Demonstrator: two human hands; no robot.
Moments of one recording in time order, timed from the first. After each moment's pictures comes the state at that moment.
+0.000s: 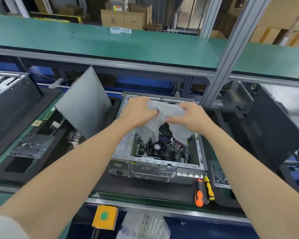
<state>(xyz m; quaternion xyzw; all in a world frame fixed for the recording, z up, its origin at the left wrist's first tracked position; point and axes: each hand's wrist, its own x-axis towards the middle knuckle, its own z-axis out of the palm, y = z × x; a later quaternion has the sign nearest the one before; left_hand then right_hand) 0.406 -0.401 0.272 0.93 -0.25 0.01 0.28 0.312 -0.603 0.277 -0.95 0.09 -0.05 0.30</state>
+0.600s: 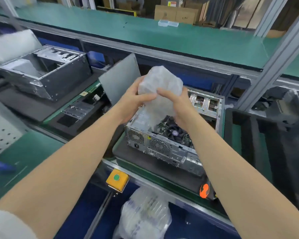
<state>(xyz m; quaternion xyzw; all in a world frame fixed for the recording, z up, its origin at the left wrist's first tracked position) 0.310 -0.312 0.279 0.66 -0.13 -0.10 0.73 0.300 -0.489 0.279 -0.66 0.02 0.03 0.75</state>
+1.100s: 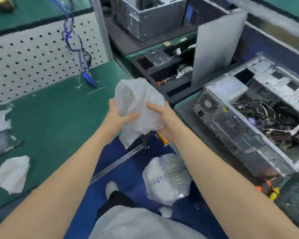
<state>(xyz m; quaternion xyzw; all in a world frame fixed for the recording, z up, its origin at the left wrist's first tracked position) 0.058 -0.115 0.125 0.67 0.25 0.11 0.69 0.173 -0.278 0.140 -0.55 -0.03 0.44 0.70</state>
